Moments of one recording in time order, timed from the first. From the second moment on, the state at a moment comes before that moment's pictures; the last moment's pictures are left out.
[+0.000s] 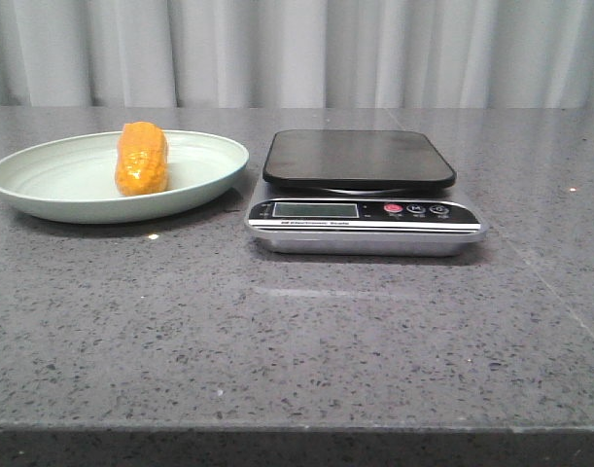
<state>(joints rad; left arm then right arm) 0.14 0.06 -0.28 0.02 0.01 -0.08 0.05 -0.01 0.03 -0.02 -0.02 0.10</state>
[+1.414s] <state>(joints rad) -0.26 1.29 -1.12 -0.11 0.72 -0.09 0.05 -0.01 0.03 -0.02 -0.02 0.10</state>
